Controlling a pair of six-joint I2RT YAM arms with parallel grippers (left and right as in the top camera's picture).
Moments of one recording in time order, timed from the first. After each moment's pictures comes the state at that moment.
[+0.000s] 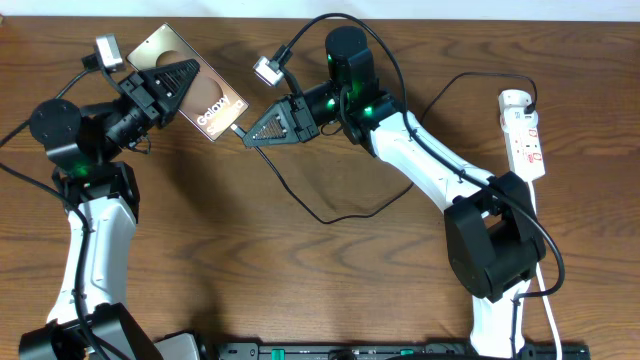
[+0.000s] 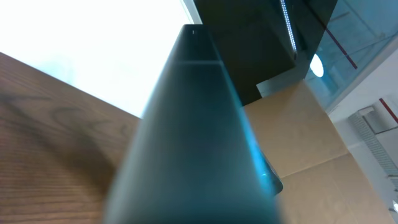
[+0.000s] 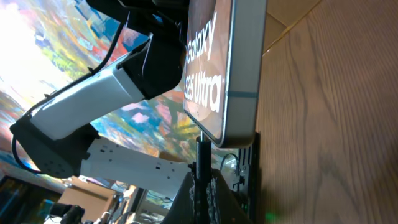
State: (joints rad) left arm 0.31 1.42 0.89 0.69 1.12 -1.27; right arm 0.56 2.08 1.61 0.27 -1.51 0.79
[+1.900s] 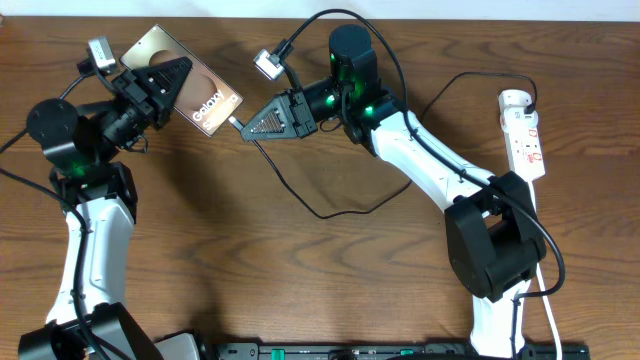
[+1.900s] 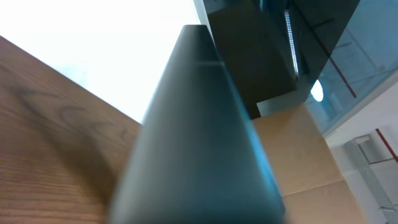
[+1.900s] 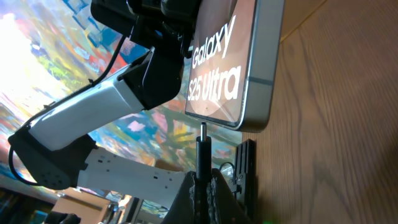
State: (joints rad) left arm 0.32 1.42 0.89 0.66 1.06 -1.34; right arm 0.55 2.08 1.61 0.35 -1.48 0.86
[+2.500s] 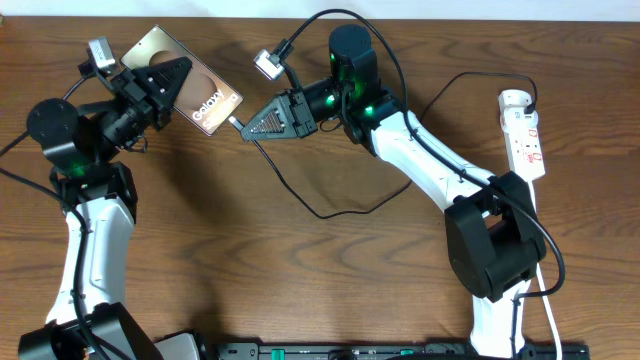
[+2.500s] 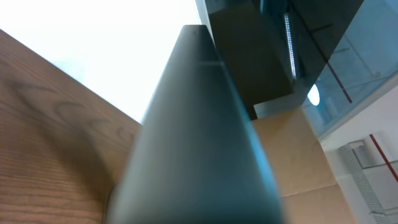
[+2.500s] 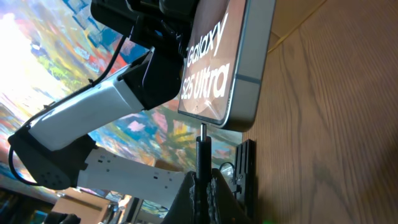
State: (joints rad) left arm 0.32 1.42 0.89 0.66 1.06 -1.38; right arm 0.55 2.08 1.61 0.35 -1.48 0.86
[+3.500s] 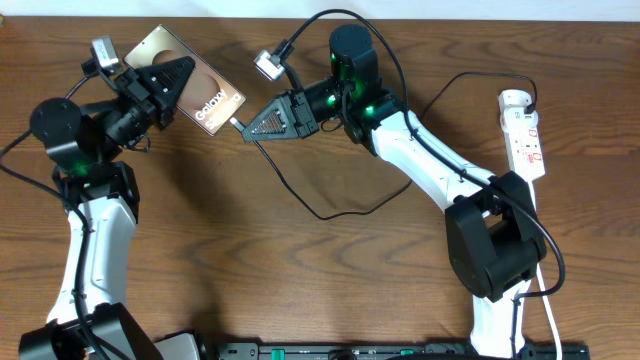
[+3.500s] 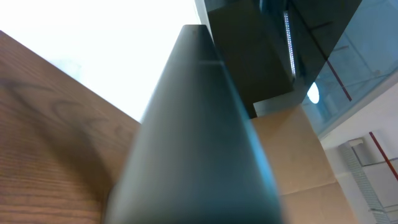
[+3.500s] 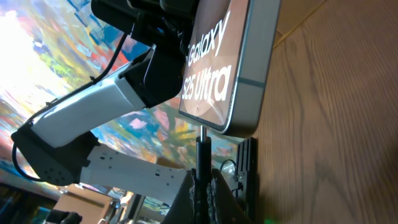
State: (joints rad) left arm 0.31 1.42 0.89 0.66 1.06 -1.38; right arm 0.55 2.08 1.61 0.35 -1.49 0.86
